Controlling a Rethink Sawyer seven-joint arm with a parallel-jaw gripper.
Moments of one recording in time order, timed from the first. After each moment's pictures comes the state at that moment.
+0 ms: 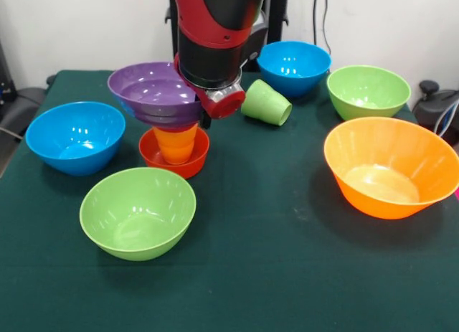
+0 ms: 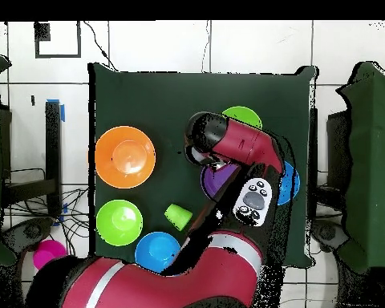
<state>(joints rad) -0.07 -0.36 -0.39 1.32 0.24 0.92 2.30</state>
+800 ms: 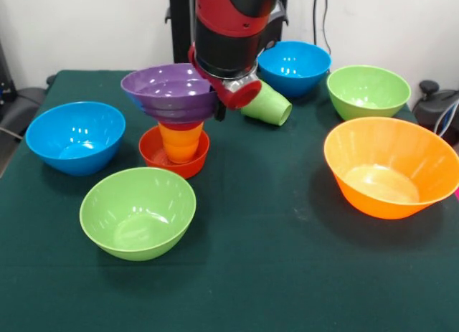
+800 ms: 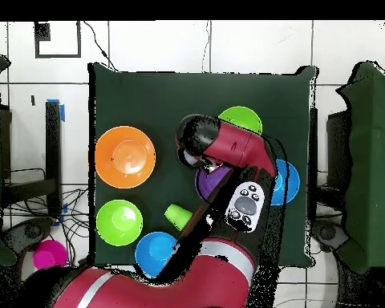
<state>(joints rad) -0.03 -0.40 -0.39 1.37 0.24 0.92 2.30</state>
